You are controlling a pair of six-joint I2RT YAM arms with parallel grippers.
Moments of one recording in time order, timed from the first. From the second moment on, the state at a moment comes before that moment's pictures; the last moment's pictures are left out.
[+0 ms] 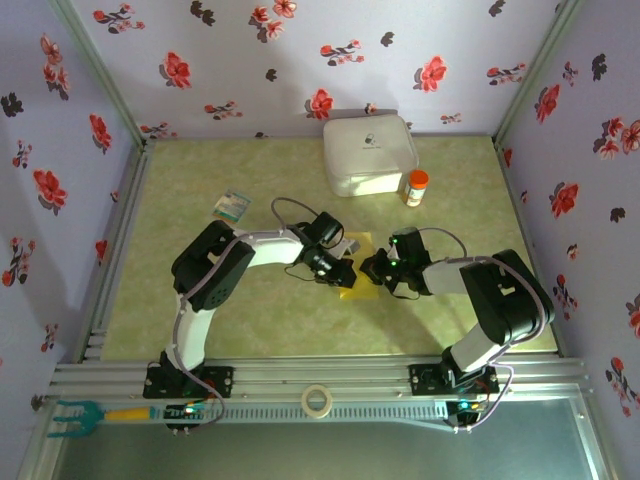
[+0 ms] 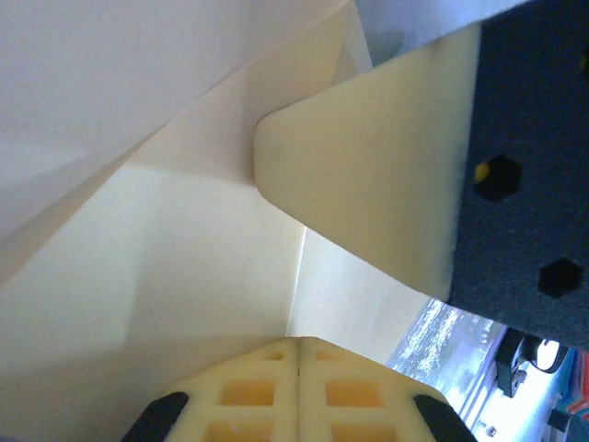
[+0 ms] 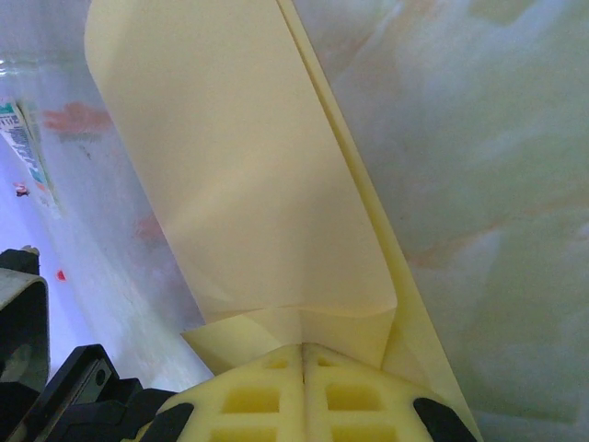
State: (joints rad) left arm -0.83 2.07 1.26 -0.32 0.66 -0.46; right arm 0.40 1.59 0.49 0.23 -0.50 1.09
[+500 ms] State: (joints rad) left arm -0.84 2.00 1.19 -0.40 0.62 -0.40; right arm 0.40 1.59 0.49 0.24 -0.50 1.09
